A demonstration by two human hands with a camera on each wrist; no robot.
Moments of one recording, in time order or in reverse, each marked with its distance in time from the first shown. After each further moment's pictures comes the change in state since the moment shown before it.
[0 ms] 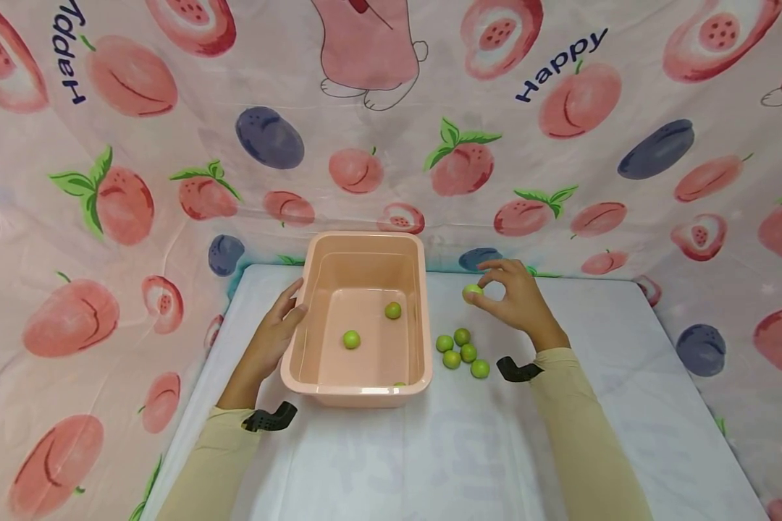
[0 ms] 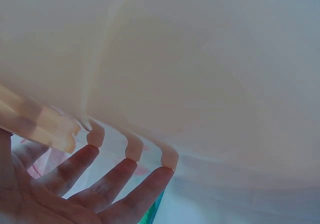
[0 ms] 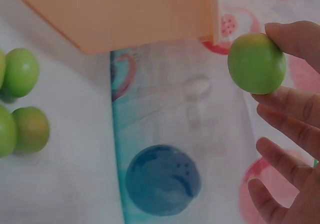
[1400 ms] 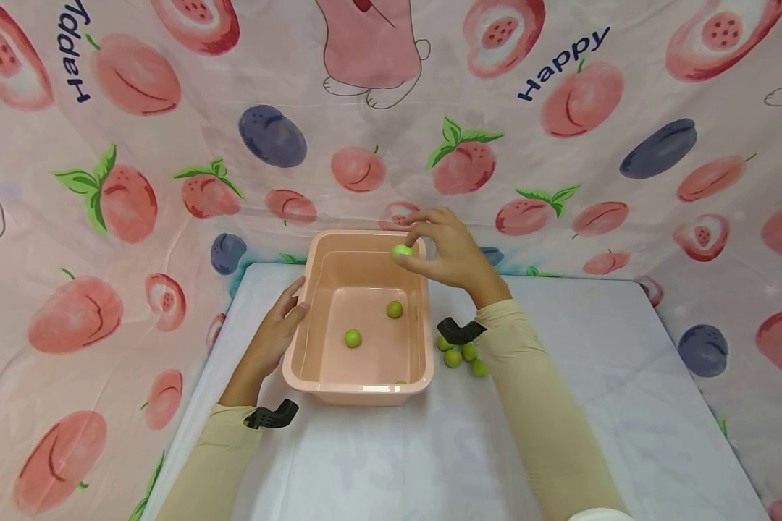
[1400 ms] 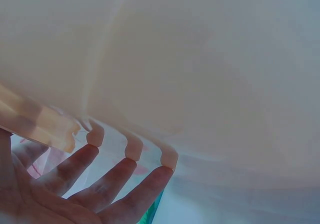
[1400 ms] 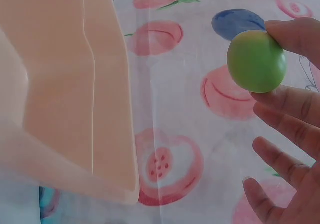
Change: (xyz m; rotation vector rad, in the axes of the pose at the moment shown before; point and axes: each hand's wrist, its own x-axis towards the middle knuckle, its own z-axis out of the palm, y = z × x) left_hand 0.001 -0.001 -0.001 -0.026 -0.014 0.011; right_hand 0.087 -0.122 0.001 0.085 -0.041 -0.246
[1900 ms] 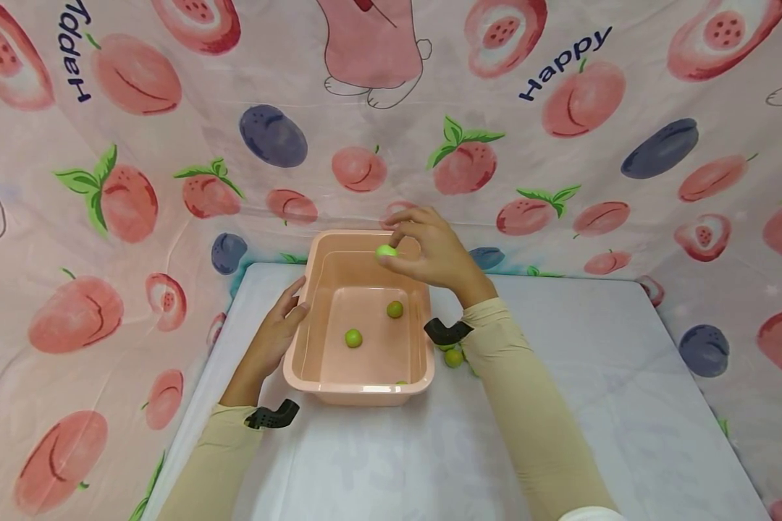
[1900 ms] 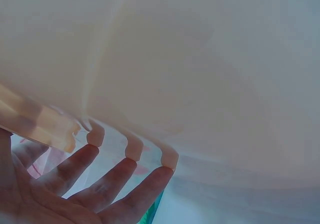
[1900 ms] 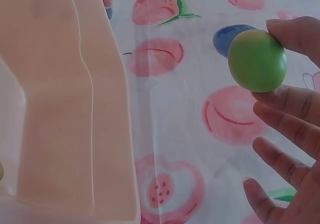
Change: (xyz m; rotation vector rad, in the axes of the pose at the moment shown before) left_hand 0.001 -0.001 -0.001 -0.003 0.004 0.001; right_hand 0.011 -0.015 0.013 0.027 0.003 -0.057
